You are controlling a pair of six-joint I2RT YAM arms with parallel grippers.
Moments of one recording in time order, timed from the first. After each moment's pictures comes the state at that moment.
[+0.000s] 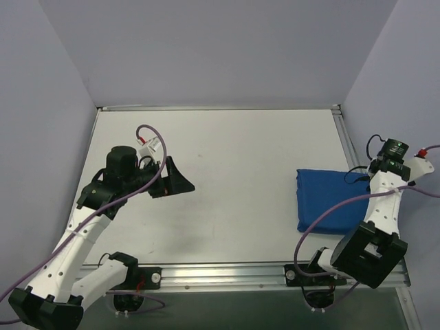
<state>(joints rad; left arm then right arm) -0.37 0.94 1.02 -0.68 0.57 -0.63 -0.55 1.29 1.07 -0.72 0.50 0.67</state>
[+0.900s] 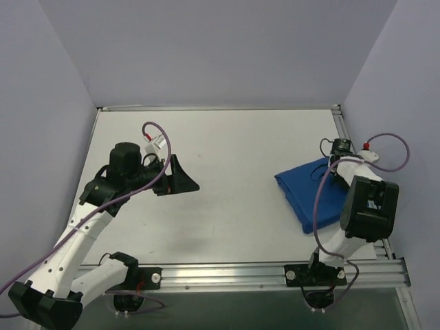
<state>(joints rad) -0.41 0.98 1.05 -0.65 0.62 -0.64 -0.27 1.64 0.94 -0.47 0.67 0.73</state>
